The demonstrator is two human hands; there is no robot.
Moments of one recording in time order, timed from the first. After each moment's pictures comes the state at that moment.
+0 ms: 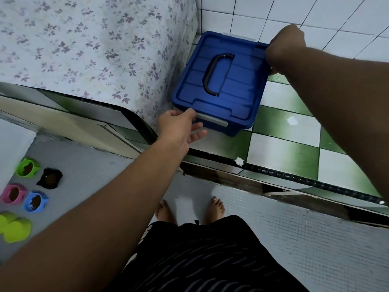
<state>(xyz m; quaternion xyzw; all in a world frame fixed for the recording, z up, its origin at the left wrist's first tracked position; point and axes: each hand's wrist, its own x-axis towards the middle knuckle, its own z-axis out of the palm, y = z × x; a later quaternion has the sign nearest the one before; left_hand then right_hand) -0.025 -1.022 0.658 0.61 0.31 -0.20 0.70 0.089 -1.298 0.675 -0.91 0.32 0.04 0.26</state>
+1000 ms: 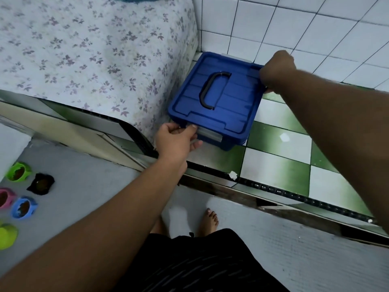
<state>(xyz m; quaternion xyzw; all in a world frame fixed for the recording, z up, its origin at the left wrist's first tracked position) -0.037 -1.030 0.652 0.59 0.30 -0.12 0.74 0.085 -1.298 0.679 -0.89 0.31 0.03 0.34</state>
